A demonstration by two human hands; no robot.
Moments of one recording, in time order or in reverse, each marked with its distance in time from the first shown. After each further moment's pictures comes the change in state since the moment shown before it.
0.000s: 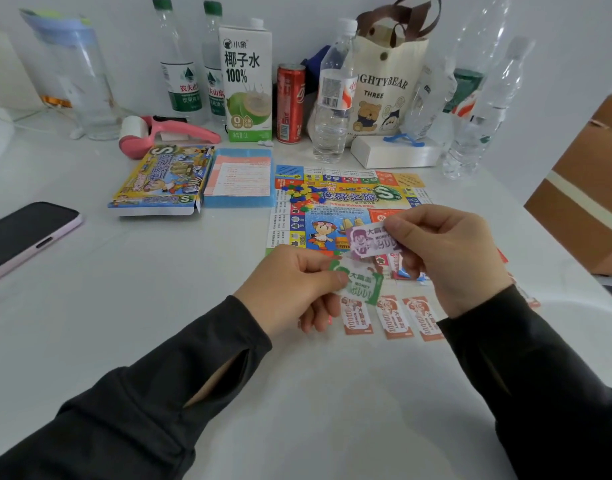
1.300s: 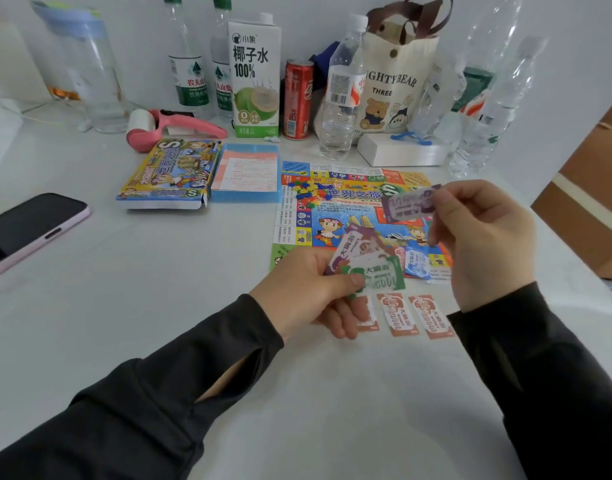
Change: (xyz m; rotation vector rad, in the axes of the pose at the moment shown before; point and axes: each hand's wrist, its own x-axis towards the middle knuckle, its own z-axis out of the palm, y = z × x) left_hand -0.007 0.005 0.008 -0.162 -0.128 -0.061; right_hand 0.005 0.001 -0.006 0.137 0.159 -0.226
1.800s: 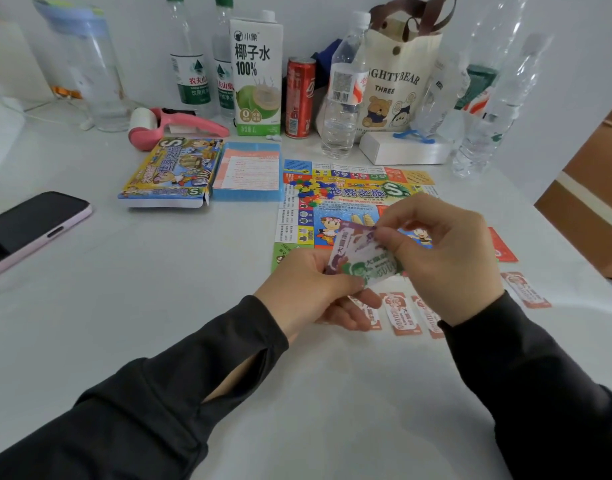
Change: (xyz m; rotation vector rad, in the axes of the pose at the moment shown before) left_hand 0.003 -0.002 0.003 -0.108 0.072 -0.038; right_hand -0.013 0.004 0.014 -0.474 -0.286 -0.280
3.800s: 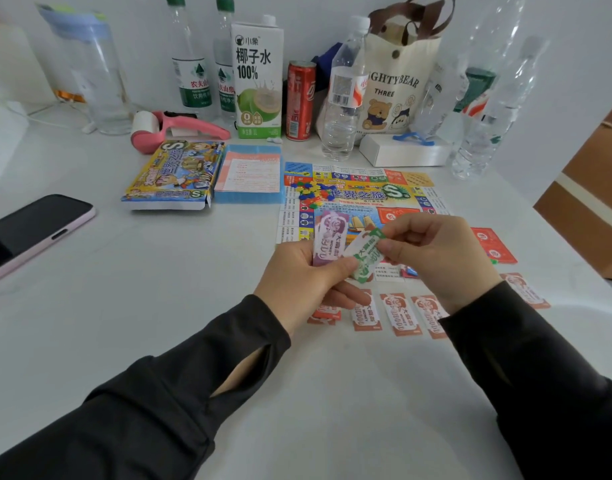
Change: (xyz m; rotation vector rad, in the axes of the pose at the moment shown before) left_hand 0.005 -0.005 -0.002 -0.003 0.157 0.162; right_hand 0.005 0.012 -0.003 0.257 -0.169 0.384
